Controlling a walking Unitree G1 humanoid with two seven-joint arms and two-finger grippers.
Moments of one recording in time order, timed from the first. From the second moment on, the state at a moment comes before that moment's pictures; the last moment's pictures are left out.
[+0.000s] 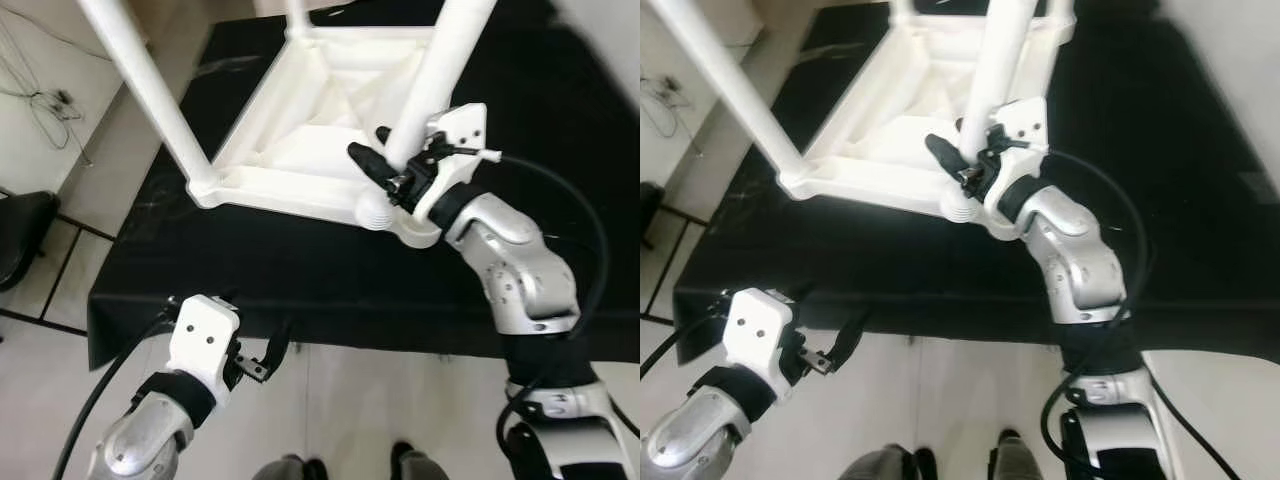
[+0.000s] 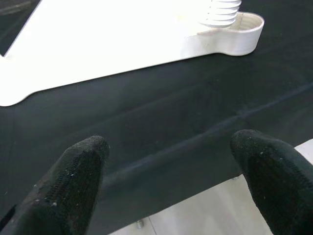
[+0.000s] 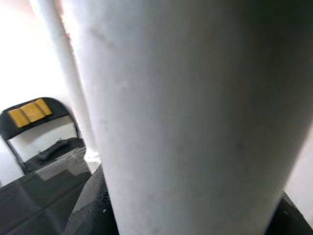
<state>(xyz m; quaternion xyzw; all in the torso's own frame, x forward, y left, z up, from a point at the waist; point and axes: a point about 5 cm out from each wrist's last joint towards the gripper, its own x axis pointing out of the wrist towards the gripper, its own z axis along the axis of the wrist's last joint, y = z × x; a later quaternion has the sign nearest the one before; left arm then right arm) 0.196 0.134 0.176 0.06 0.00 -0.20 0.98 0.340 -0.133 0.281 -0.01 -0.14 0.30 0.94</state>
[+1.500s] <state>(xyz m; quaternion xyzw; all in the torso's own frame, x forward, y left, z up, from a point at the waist) 0.206 0.139 0.170 0.05 0.00 -0.16 0.99 0.334 -0.124 0.285 -0.01 -0.17 0.32 0.93</state>
